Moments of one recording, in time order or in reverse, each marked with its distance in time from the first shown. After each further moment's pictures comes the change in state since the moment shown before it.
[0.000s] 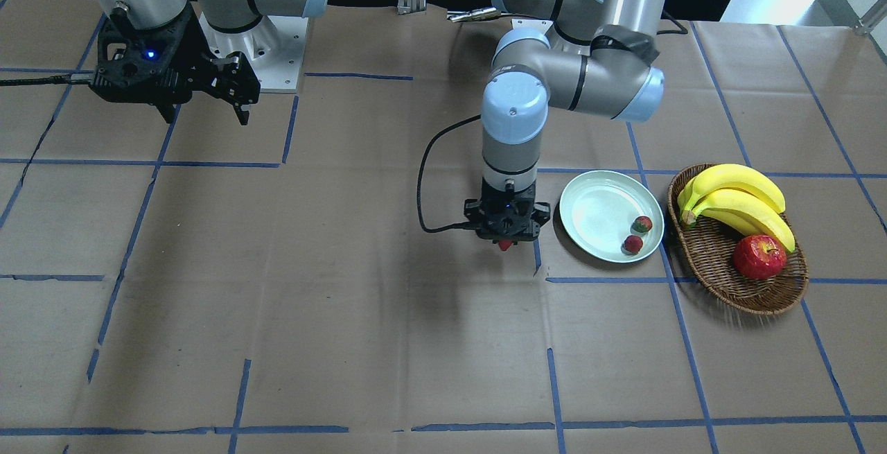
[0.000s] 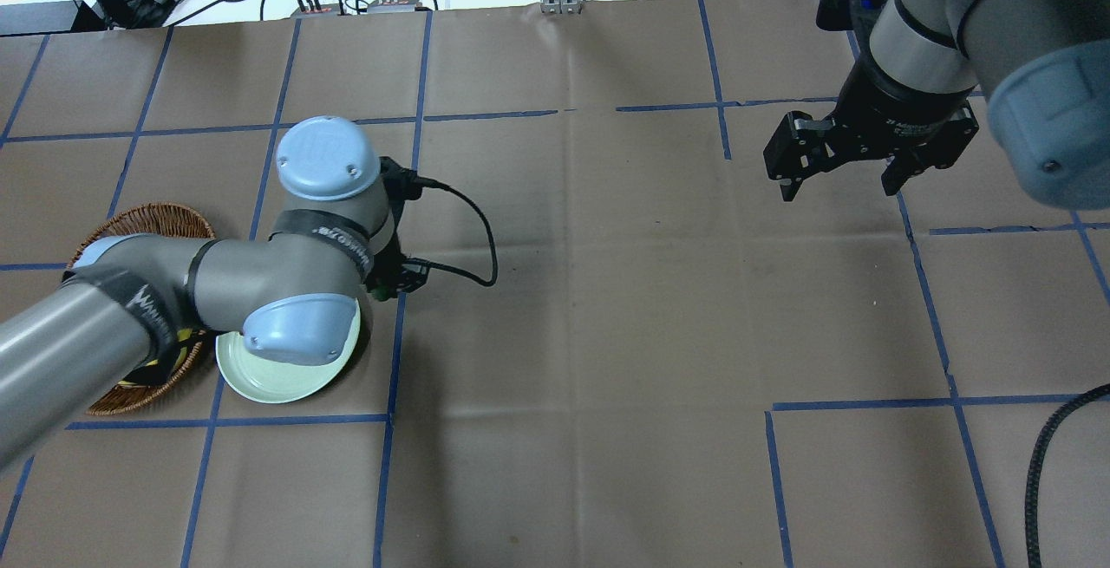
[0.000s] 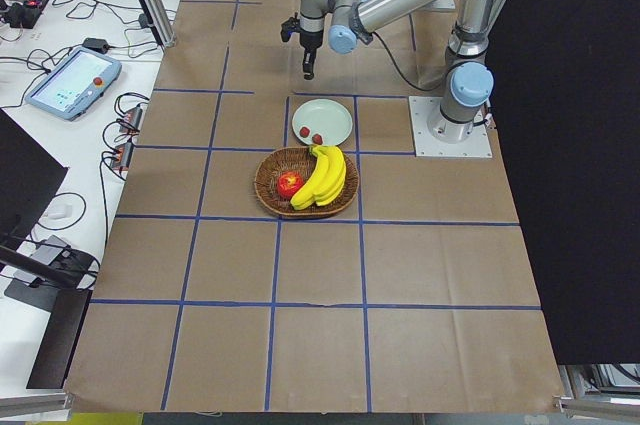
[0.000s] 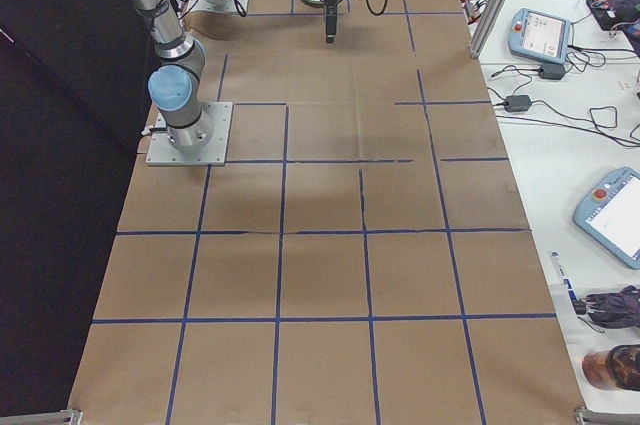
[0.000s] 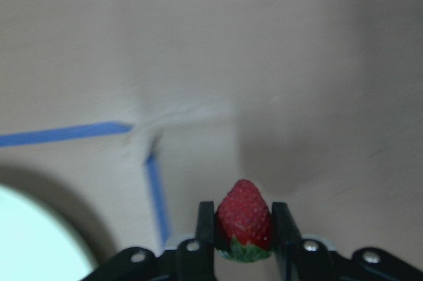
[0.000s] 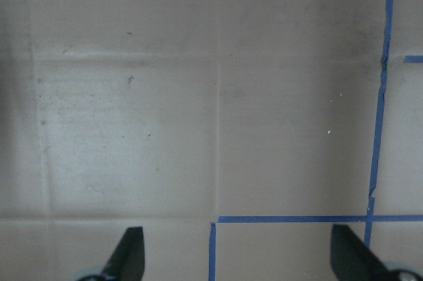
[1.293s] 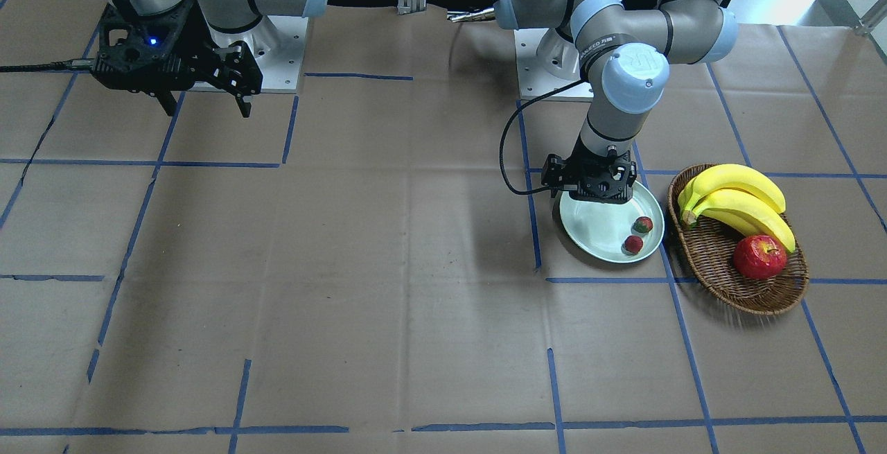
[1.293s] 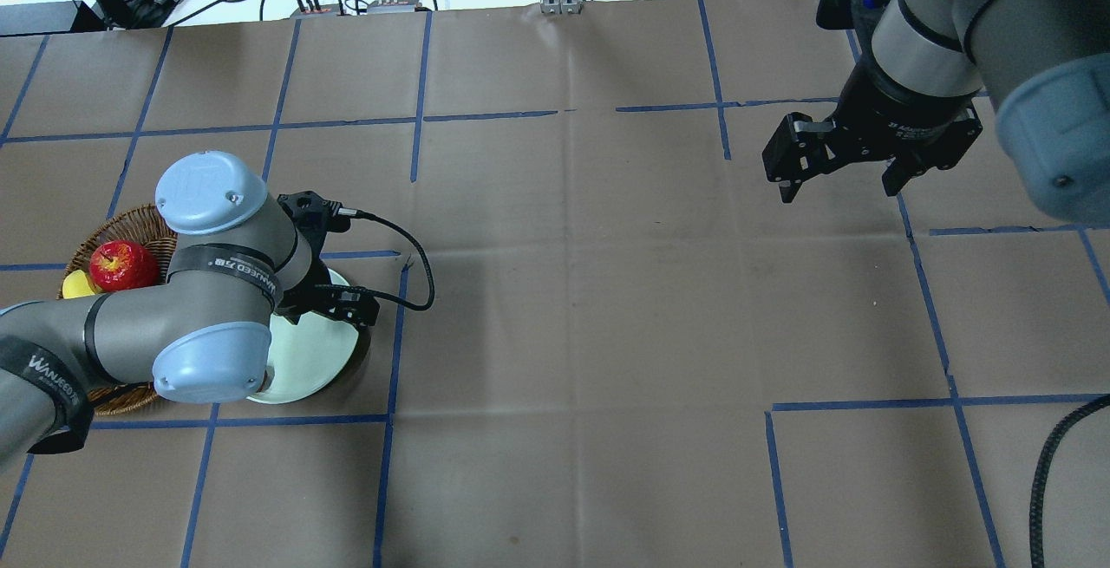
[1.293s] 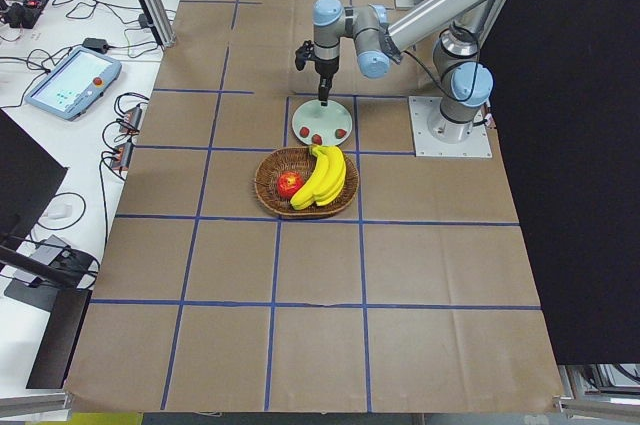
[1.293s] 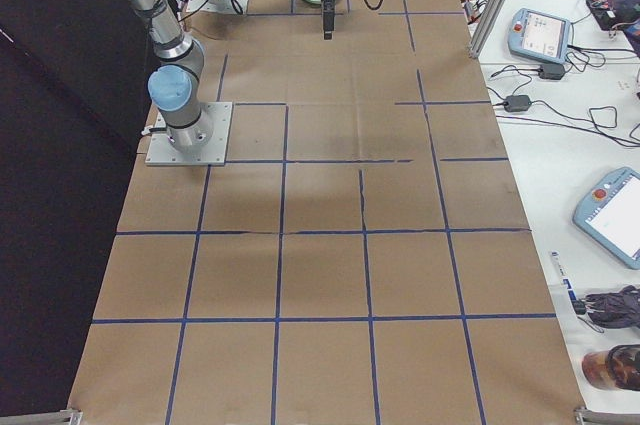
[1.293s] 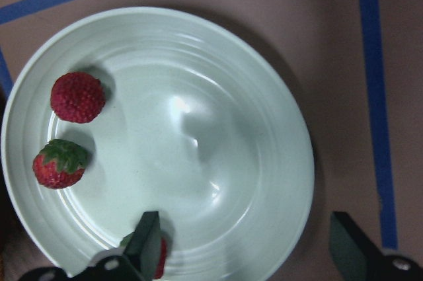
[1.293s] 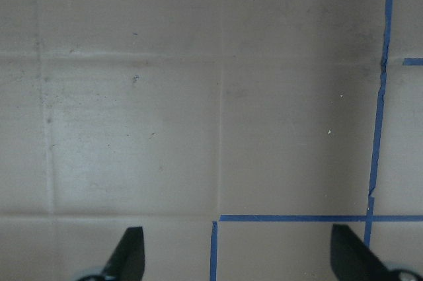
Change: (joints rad) left arm 0.142 0.101 -0.066 -0.062 -0.122 0.053; right arm 0.010 -0.020 0.002 0.002 0.000 0.000
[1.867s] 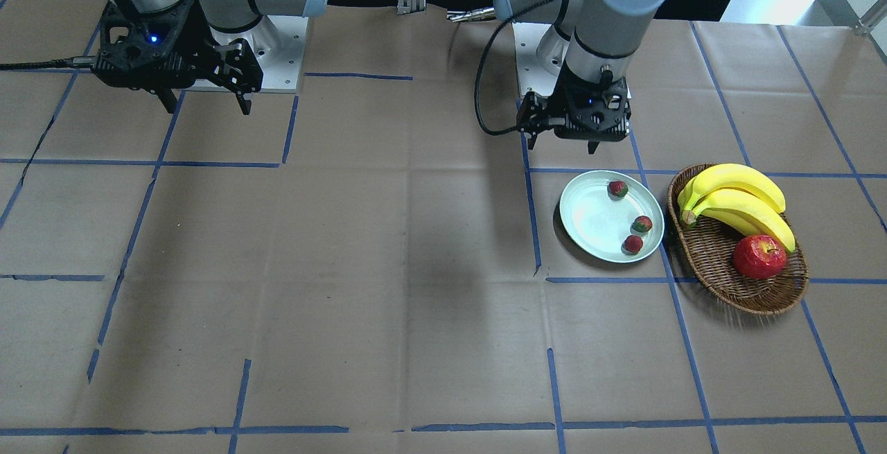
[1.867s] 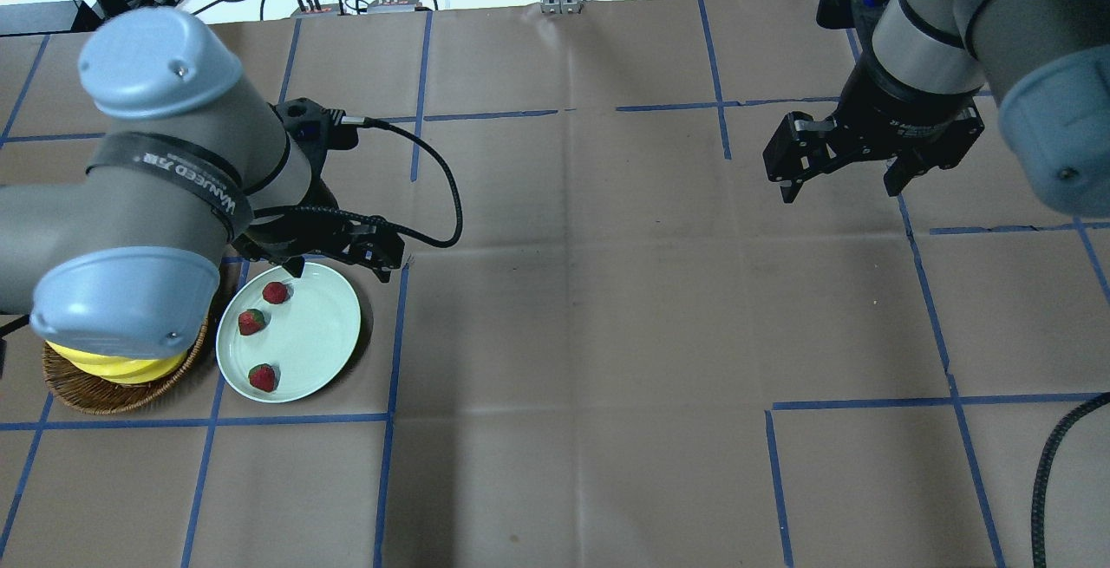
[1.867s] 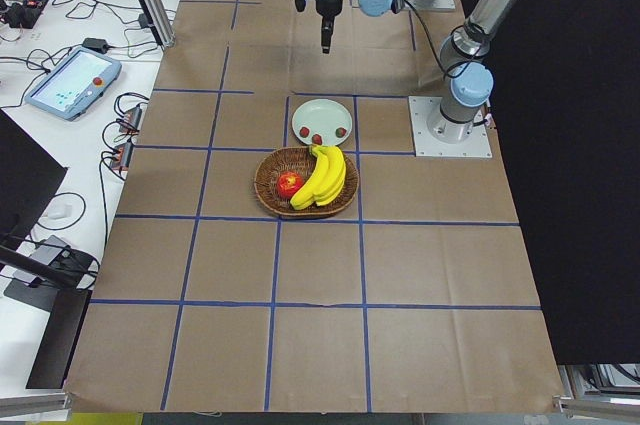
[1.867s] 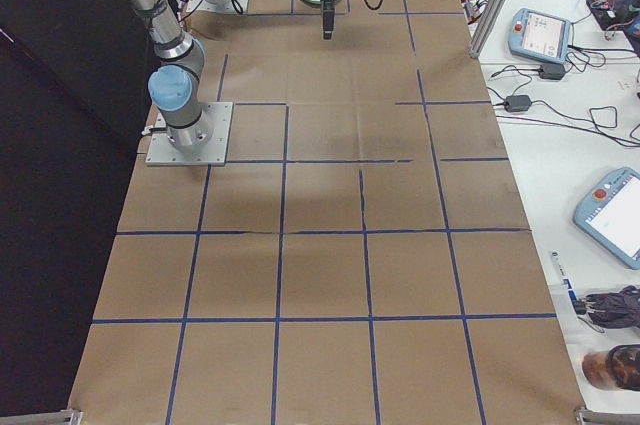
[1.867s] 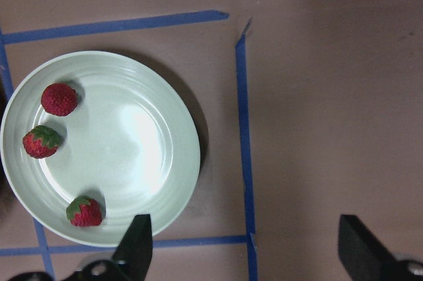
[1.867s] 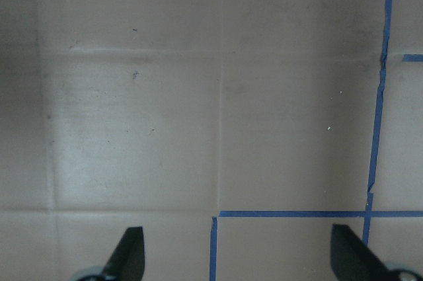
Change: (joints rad) left arm -0.161 0.163 0.328 -0.480 -0.027 -0.184; right arm 0.001 0.002 -0.021 0.036 -0.003 0.003
